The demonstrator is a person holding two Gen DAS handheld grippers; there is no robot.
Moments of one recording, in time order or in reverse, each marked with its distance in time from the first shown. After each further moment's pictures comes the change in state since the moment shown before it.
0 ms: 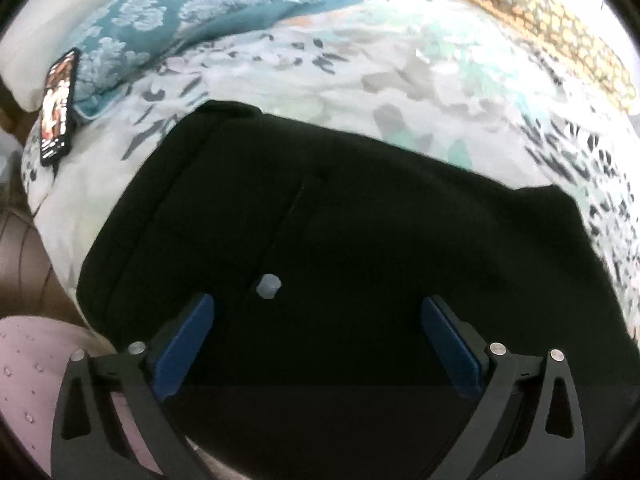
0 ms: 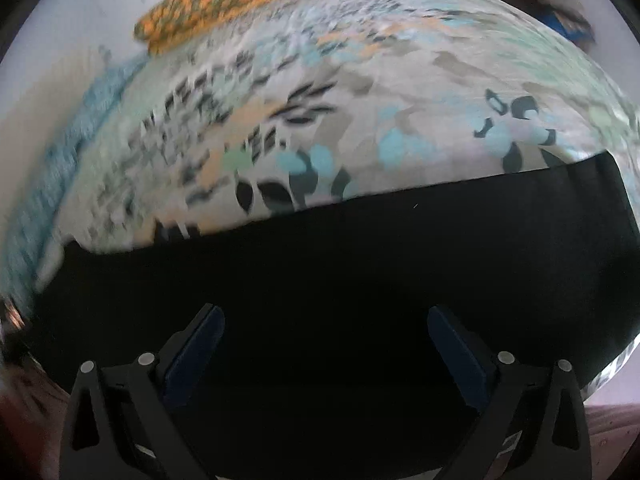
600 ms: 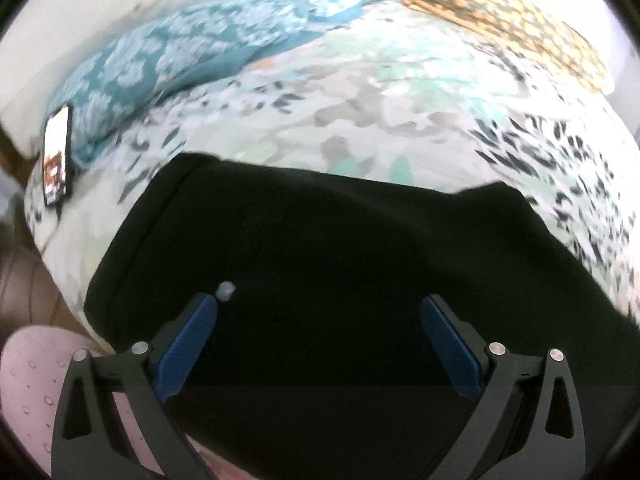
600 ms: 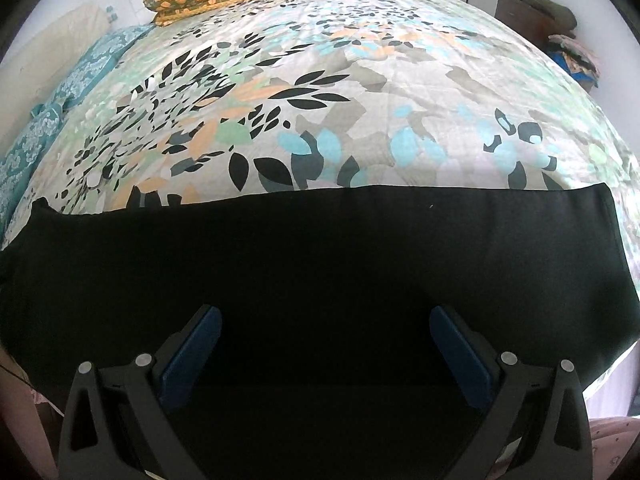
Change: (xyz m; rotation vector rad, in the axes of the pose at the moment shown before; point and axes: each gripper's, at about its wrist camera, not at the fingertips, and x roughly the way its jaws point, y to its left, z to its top) left arm -0.035 -0.036 -0.012 0.112 -0.131 -0.011; right arm 0.005 0.011 -0.005 -0.069 -0.019 -0.080
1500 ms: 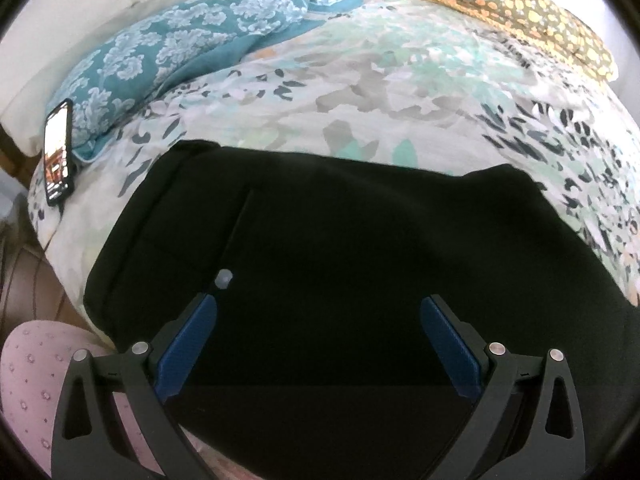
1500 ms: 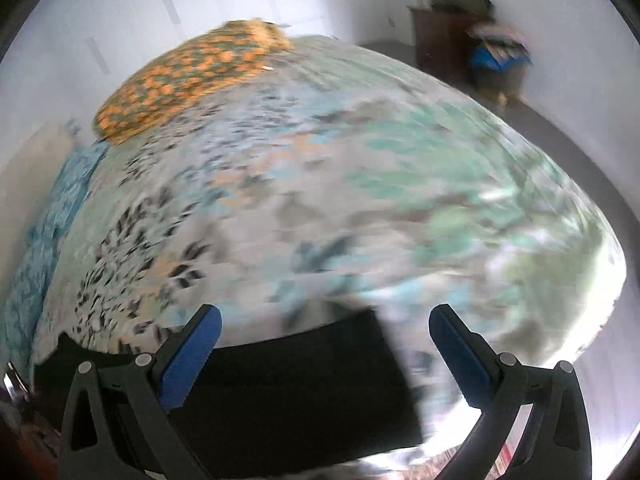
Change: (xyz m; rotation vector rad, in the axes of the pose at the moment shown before) left arm 0.008 -0.001 -0.004 -0.005 0.048 0.033; right arm -0.109 -0.239 0.073 0.345 -0.112 0.074
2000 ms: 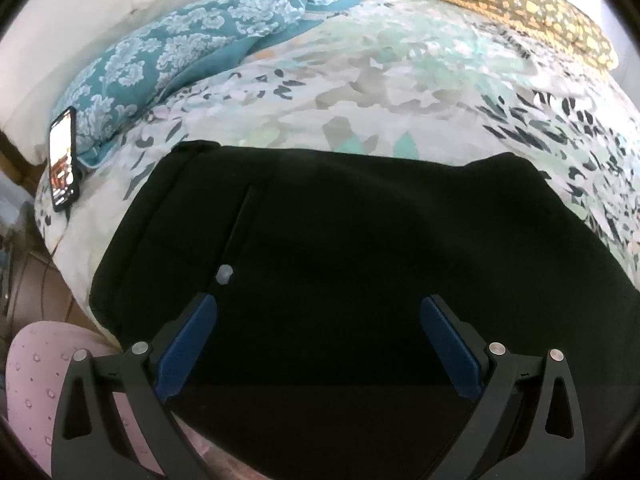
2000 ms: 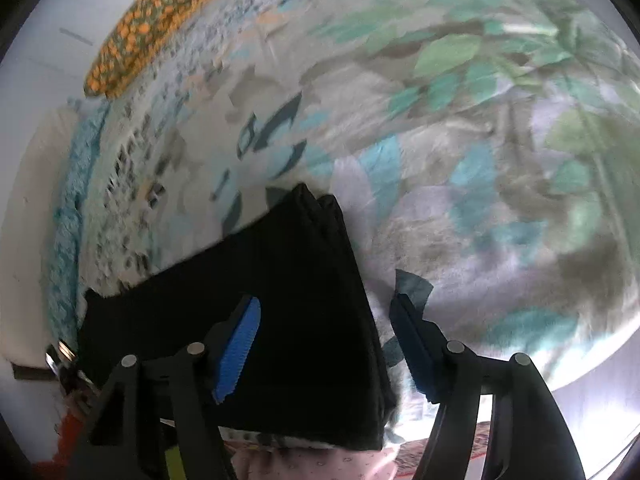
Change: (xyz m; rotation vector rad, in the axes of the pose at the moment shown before) left arm -0.002 -0.004 -0.003 0.027 -0.009 0.026; right arm 0.095 -0.036 -0.035 -0.018 0.350 0.140
